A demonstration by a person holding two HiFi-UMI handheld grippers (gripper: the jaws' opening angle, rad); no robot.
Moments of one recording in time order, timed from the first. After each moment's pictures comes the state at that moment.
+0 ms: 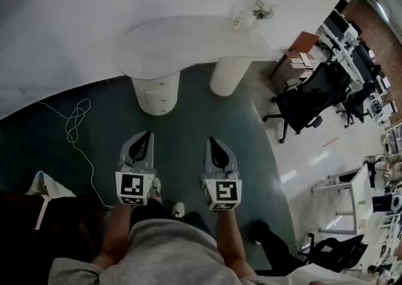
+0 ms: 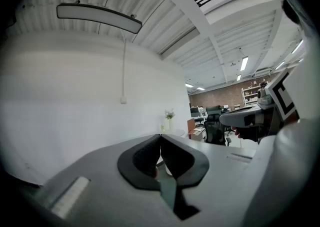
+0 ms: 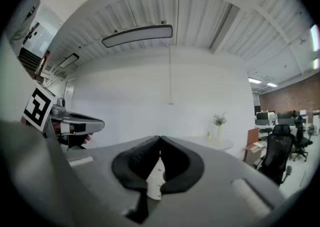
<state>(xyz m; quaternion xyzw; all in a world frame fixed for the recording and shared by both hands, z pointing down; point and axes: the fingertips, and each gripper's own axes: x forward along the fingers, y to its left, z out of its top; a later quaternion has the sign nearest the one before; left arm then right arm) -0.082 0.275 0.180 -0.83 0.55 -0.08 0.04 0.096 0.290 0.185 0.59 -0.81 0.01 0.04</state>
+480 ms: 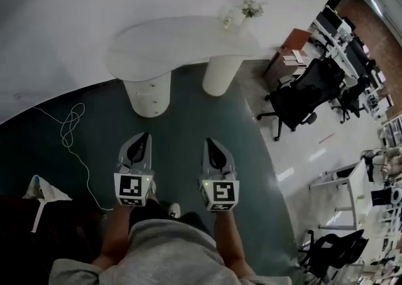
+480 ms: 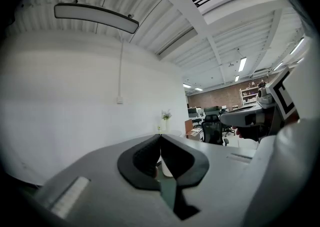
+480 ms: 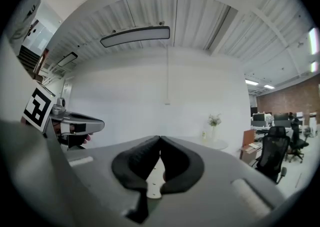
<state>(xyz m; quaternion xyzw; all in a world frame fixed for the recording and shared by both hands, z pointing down) -0.048 0.281 0.179 -0.84 0.54 -0.08 0.04 0.128 0.301 0.184 0.60 -0.80 0.01 0.05</state>
